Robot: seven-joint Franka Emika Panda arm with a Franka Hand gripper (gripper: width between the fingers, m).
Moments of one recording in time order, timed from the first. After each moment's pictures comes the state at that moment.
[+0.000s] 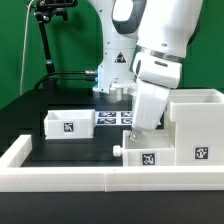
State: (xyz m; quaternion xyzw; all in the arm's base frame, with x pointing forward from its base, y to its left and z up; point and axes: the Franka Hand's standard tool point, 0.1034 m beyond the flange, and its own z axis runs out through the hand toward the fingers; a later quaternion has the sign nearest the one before) arm 0.522 0.004 0.026 0.72 0.68 -0.09 0.11
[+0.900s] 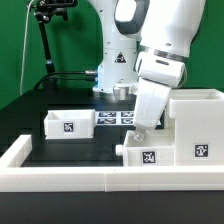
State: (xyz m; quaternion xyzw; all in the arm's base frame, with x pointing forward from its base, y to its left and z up) arm 0.521 0.012 0.025 0.75 0.65 -0.07 0.11
